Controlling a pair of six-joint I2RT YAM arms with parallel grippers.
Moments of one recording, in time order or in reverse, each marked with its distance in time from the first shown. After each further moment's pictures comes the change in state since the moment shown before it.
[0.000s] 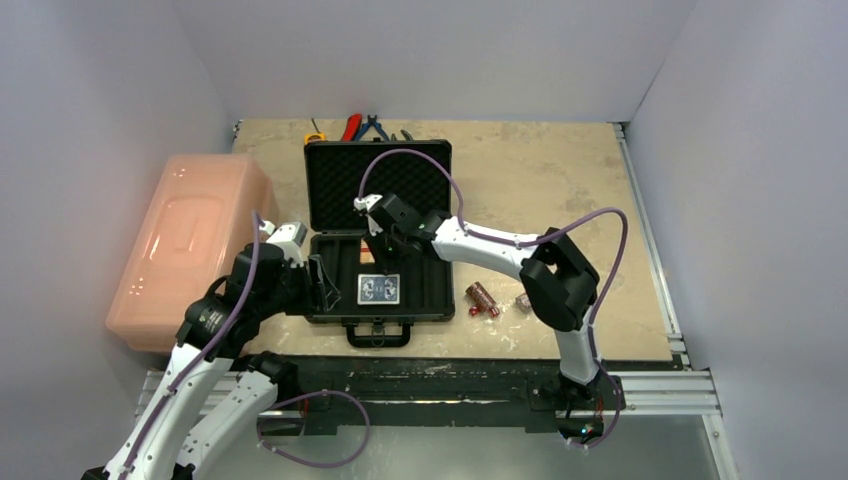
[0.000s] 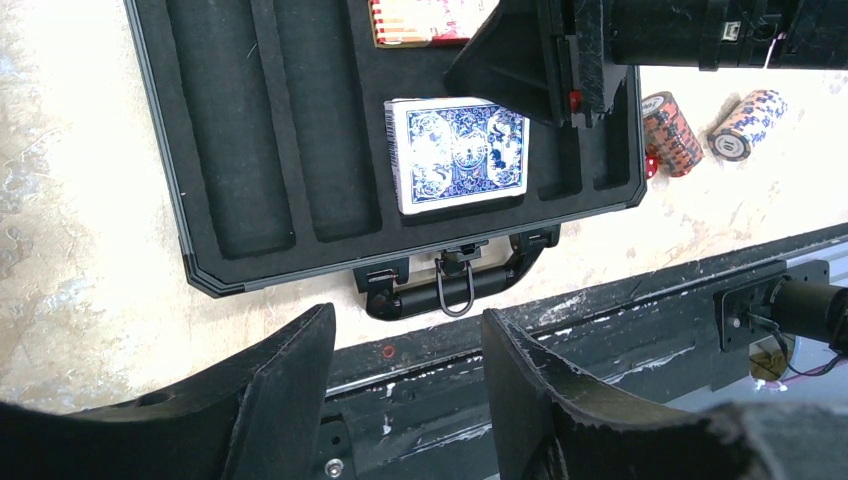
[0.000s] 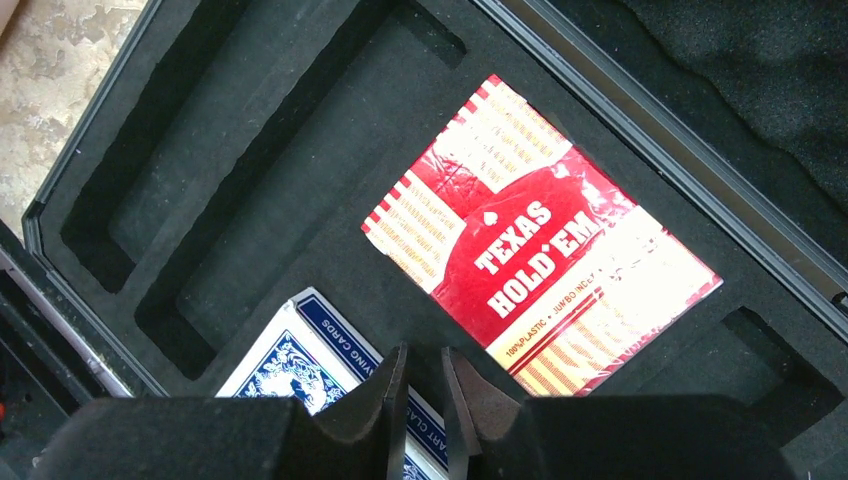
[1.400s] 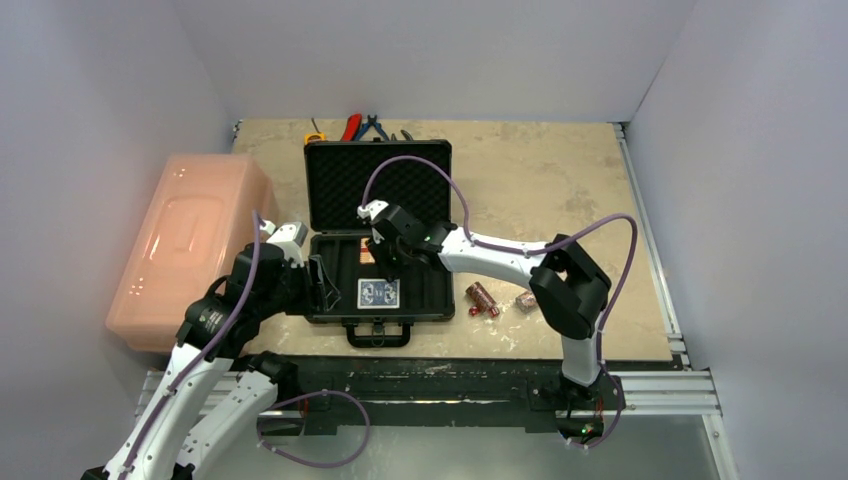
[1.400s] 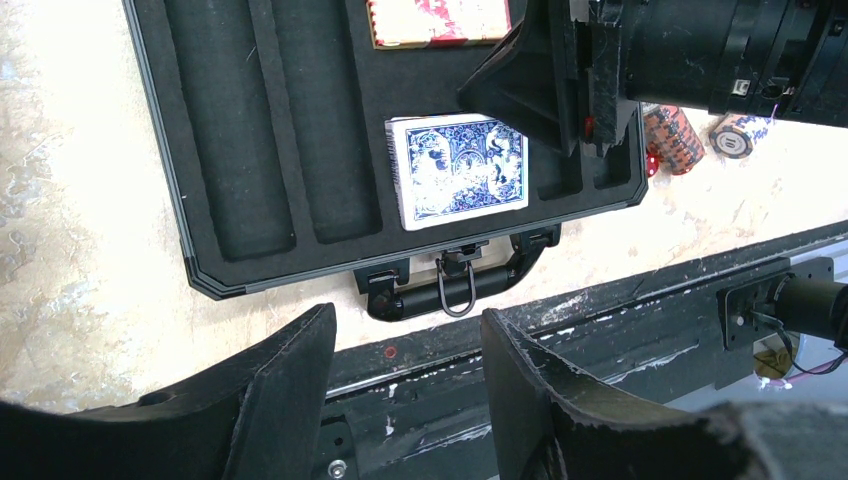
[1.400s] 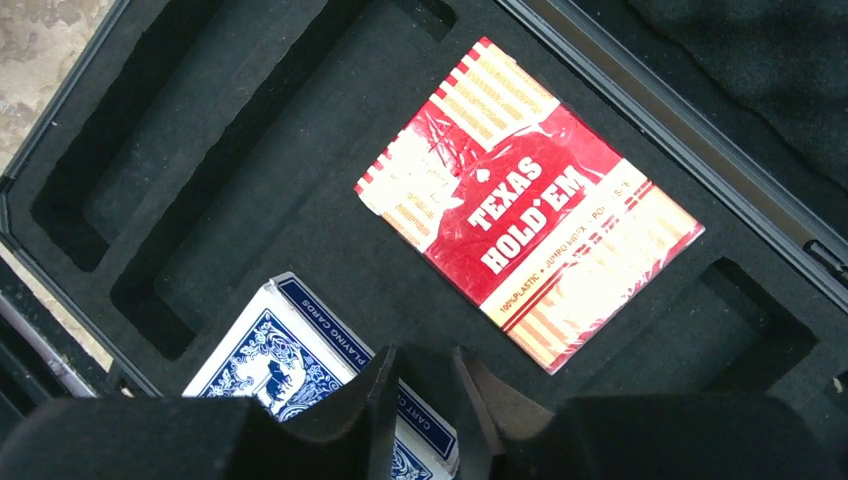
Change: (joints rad) left arm -0.003 0.000 0.000 0.003 0.000 0.013; right arm 0.034 -0.078 -0.129 0.083 0.057 -0.003
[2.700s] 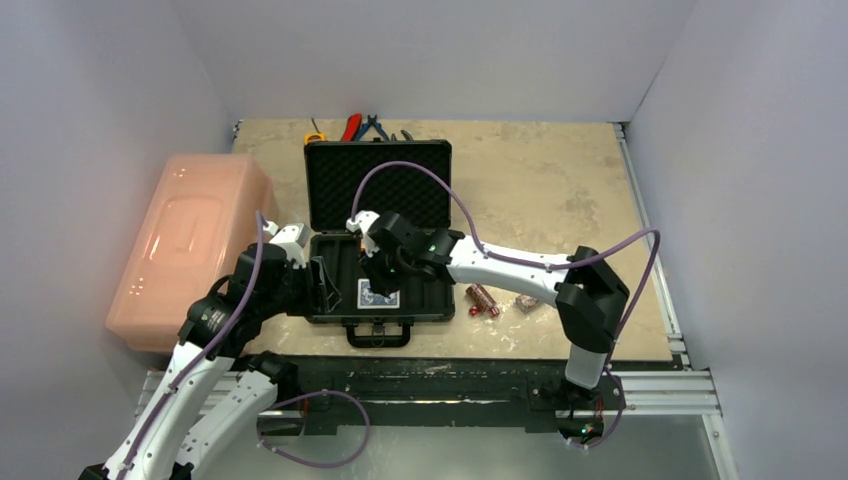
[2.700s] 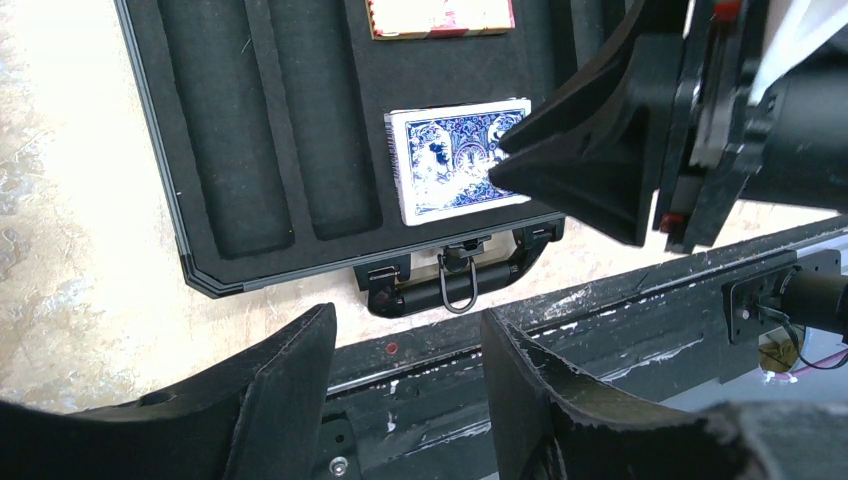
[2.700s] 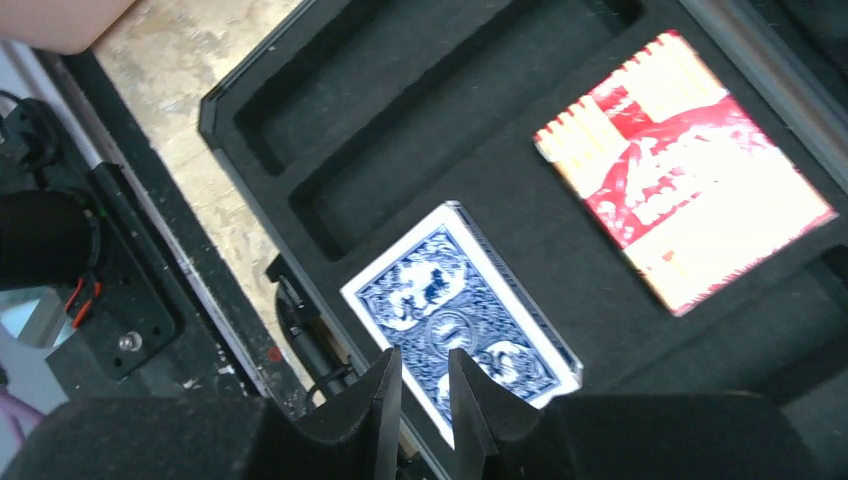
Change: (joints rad) left arm -0.012 0.005 -0.009 0.000 -0.001 0.000; right arm 0.068 -0.120 -0.007 -0.063 -0.058 -0.043
